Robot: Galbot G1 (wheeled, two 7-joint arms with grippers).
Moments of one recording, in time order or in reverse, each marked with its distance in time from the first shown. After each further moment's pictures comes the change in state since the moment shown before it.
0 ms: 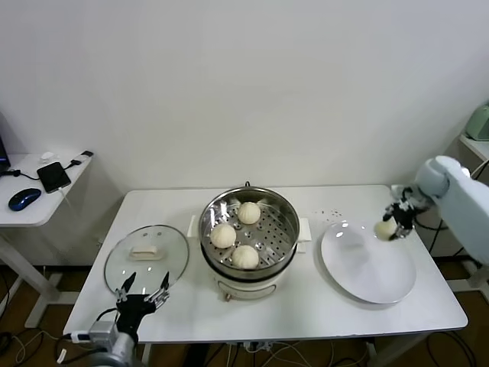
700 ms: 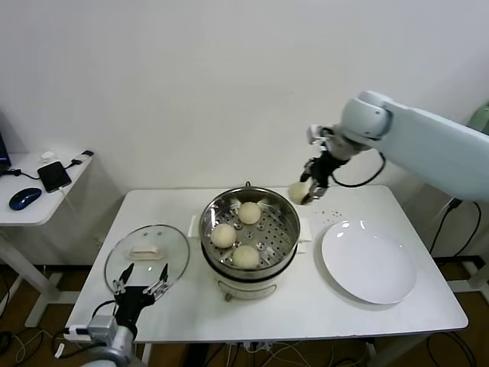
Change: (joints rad) left arm -0.016 0.006 0.000 -0.030 0.013 -0.005 -0.006; right arm 0.546 0.201 -0.622 0.345 0.683 -0.510 0.160
